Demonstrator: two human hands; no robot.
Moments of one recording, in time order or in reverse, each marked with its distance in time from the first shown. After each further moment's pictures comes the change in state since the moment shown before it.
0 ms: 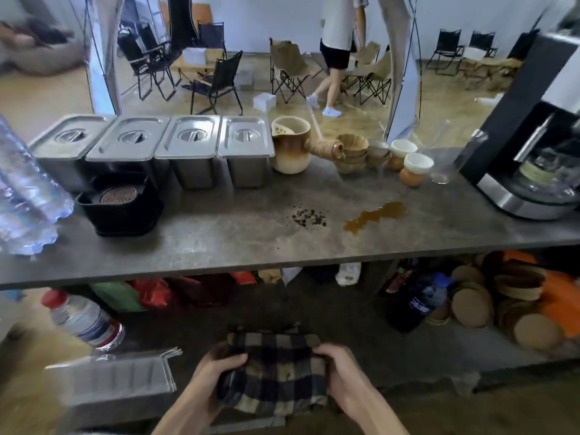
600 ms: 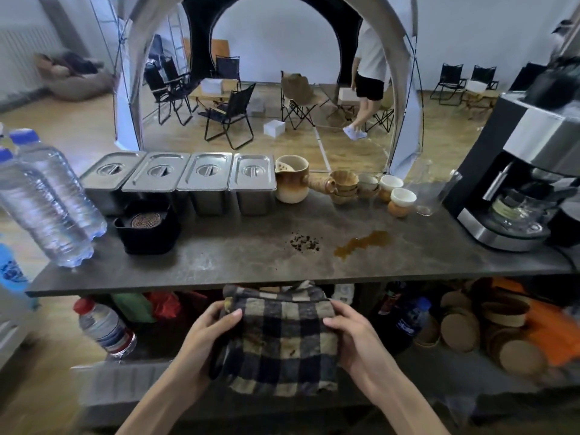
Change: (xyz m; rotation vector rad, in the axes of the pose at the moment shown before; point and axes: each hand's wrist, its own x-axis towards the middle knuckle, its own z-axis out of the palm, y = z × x) left_hand -0.090 0.093 0.045 -0.005 -0.079 0.278; right_hand -0.126 -0.090 0.009 -0.039 -0.228 -0.363
